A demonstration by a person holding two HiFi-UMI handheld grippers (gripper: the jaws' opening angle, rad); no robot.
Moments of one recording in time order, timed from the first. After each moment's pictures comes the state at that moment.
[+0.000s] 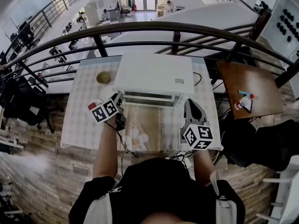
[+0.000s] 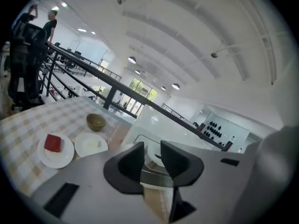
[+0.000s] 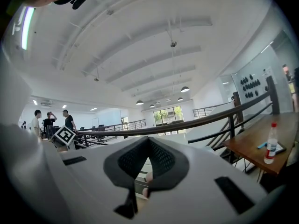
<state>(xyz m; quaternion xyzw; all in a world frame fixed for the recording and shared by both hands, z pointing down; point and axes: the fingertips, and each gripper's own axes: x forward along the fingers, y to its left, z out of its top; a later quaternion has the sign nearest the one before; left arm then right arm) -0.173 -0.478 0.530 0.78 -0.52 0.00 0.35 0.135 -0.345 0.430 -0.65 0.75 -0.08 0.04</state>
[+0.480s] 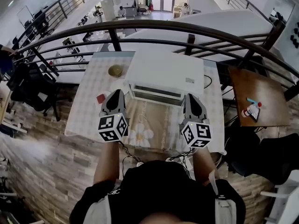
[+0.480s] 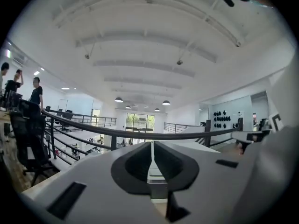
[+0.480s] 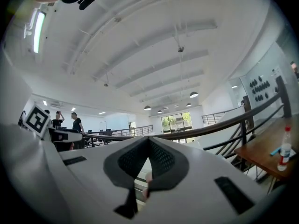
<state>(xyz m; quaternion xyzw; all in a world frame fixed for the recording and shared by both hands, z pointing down) -0.180 -0.386 0.403 0.79 -0.60 0.01 0.07 0.099 -0.355 0.407 -0.62 0.78 -0.04 0.06</state>
